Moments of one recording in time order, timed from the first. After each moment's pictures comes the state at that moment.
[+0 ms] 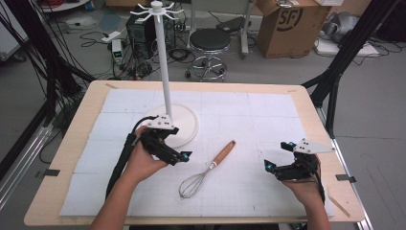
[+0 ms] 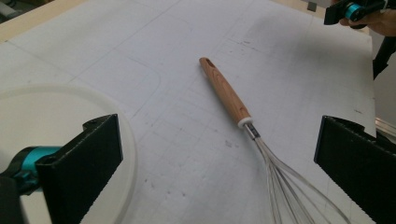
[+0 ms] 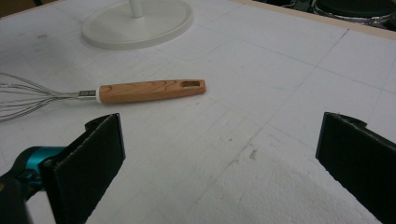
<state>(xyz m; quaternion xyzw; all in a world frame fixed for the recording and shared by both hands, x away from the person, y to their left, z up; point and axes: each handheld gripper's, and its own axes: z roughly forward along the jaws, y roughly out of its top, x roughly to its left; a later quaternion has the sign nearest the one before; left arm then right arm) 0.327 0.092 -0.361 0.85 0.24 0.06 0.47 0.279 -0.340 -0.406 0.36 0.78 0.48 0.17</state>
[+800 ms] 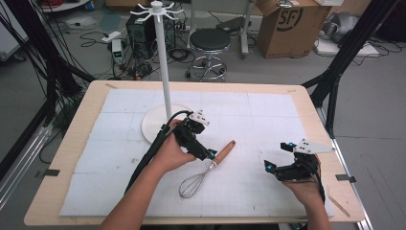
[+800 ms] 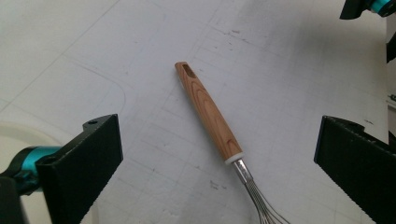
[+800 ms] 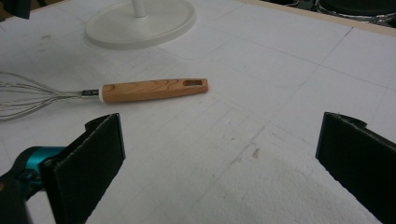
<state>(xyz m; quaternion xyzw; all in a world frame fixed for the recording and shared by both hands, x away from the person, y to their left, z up) 0.355 0.015 -0.362 0.89 0.21 0.02 0.40 0.279 -0.341 -0.407 0.36 0.78 0.48 0.17</state>
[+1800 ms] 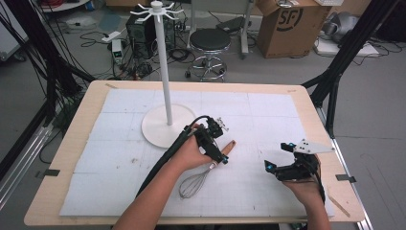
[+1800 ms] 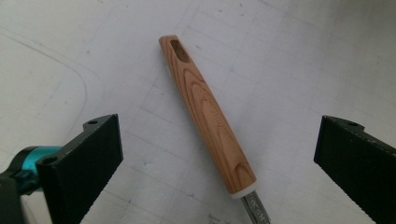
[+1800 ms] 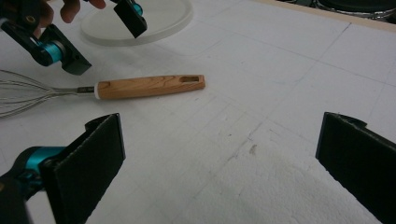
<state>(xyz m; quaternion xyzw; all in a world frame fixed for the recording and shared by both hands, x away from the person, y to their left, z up) 0.372 -0.036 -0.400 0.93 0.22 -0.01 0.30 0.281 -0.342 -0.410 0.36 0.78 0.47 0.17</state>
